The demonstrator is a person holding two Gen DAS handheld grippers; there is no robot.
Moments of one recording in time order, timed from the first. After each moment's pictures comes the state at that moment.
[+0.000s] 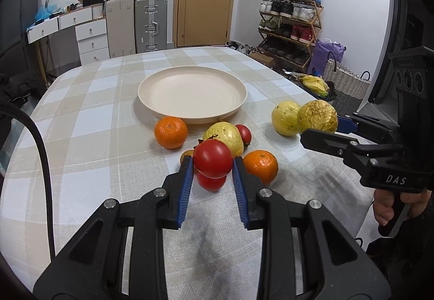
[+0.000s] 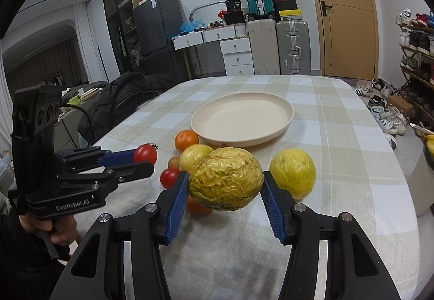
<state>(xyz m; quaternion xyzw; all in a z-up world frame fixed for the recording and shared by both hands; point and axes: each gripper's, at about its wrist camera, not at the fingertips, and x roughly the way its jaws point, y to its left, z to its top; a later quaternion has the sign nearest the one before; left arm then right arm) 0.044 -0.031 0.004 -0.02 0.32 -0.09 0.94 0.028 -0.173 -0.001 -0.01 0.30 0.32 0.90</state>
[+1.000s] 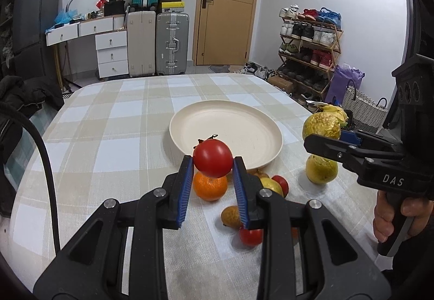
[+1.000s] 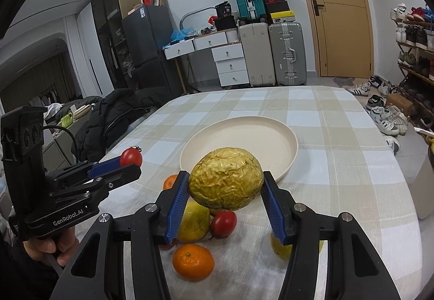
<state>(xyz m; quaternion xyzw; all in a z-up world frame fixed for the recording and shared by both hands) 0.084 0.005 0.031 -0.05 0.27 -0.04 0.96 0.086 -0.148 0.022 0.02 0.30 0.30 0.91</state>
